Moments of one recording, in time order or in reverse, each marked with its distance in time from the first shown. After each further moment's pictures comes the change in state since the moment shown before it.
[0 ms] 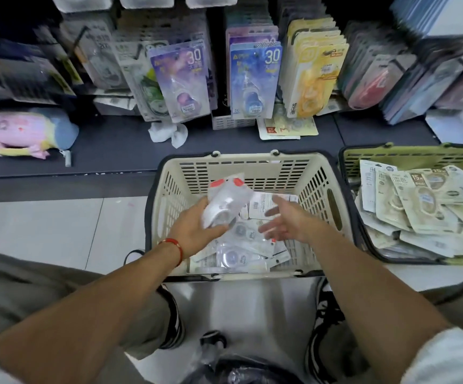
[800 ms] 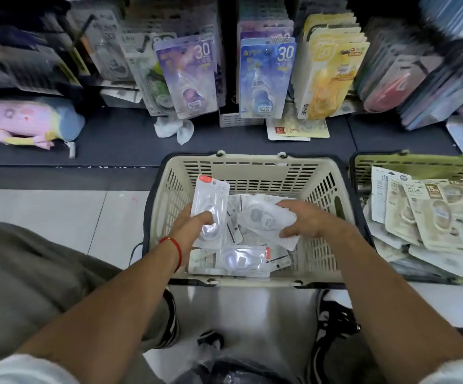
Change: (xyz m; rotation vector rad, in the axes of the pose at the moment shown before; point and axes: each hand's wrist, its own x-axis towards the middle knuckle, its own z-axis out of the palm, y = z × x) left_hand 0.008 -0.002 0.010 -0.646 0.095 -0.512; right_hand 0.009 -0.003 -0.047 -0.768 0.028 -0.374
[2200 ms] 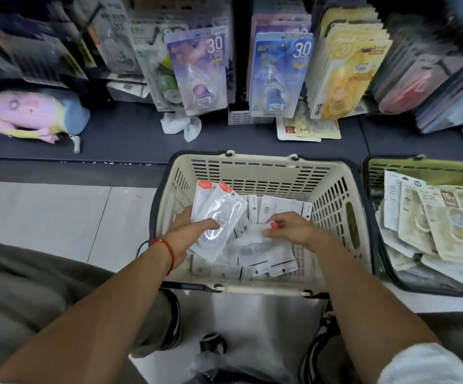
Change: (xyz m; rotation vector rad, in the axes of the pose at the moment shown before) left_hand 0.013 -0.009 -0.023 -0.029 -0.093 0.016; right_hand 0.031 -0.005 0.043 0.338 -0.073 0.076
